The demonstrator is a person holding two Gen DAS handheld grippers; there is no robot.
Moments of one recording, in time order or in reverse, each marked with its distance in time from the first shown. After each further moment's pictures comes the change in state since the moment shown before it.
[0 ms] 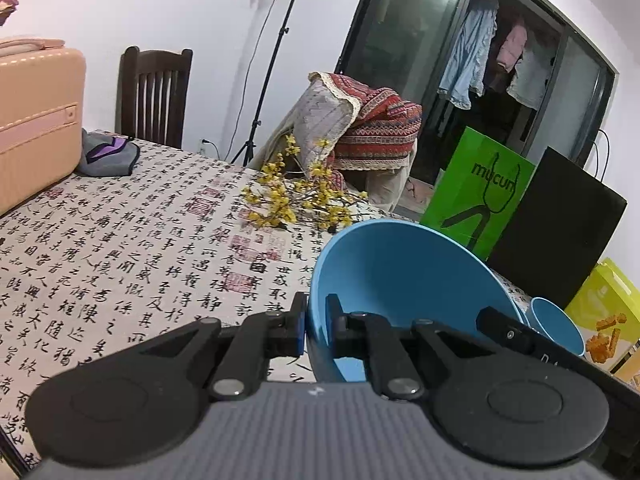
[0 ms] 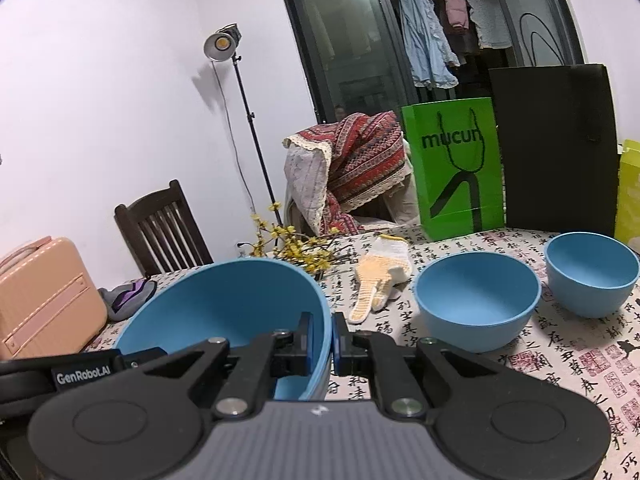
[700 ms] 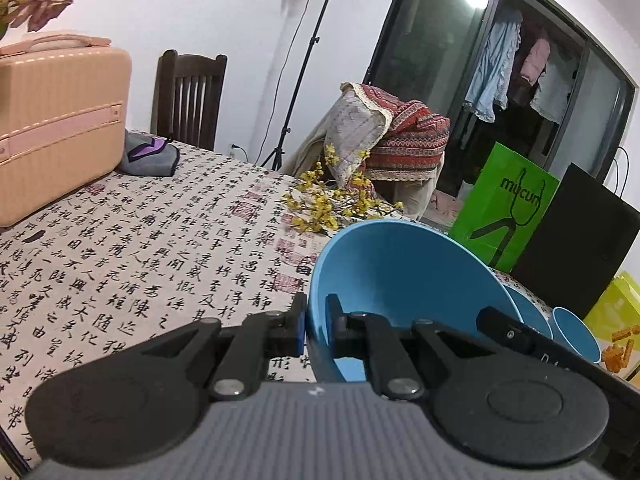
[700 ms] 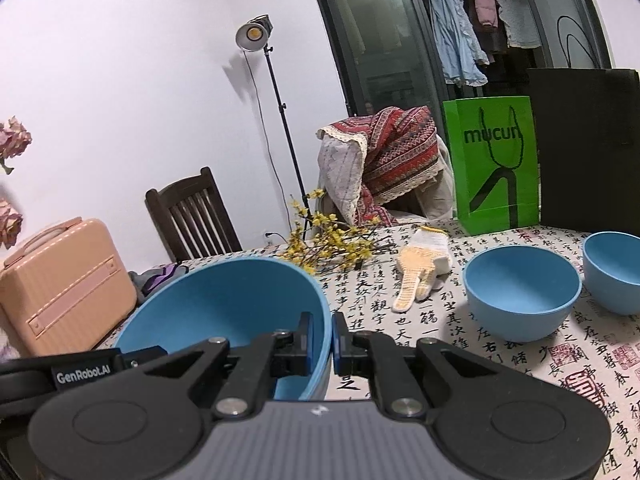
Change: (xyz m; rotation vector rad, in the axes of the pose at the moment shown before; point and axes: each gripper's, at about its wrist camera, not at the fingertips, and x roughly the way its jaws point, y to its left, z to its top) left arm -0.026 0.033 -0.003 -0.039 -0.026 0.065; right arm -0.002 0.036 -0.011 -0.038 0.020 0.073
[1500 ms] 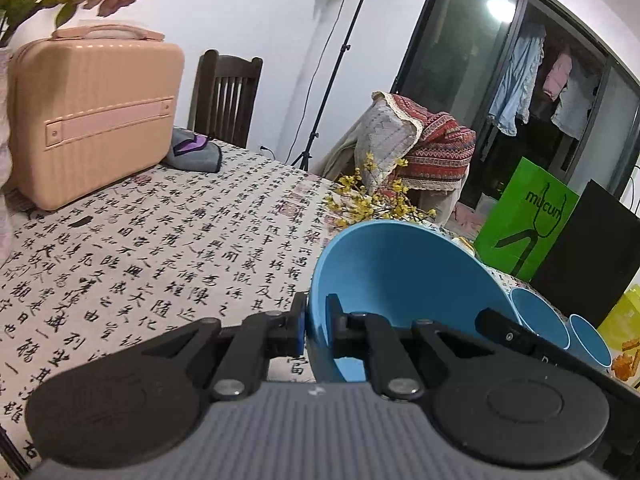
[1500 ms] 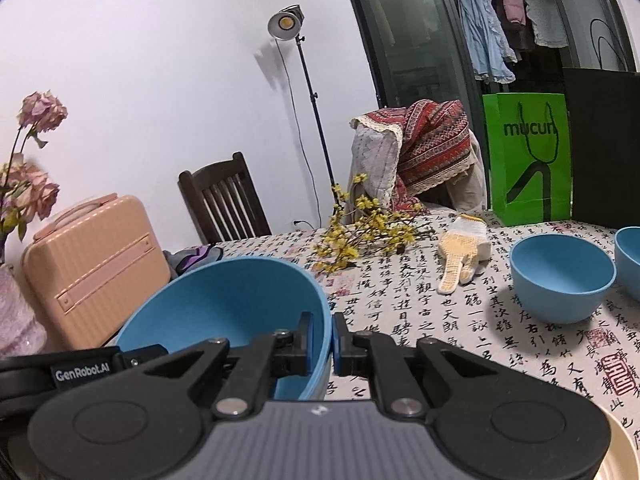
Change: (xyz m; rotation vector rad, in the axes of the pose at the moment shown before) left arm -0.030 0.047 -0.008 -0.052 -0.016 0.051; right arm -0.008 0.044 -0.020 -0.040 0.028 0.067
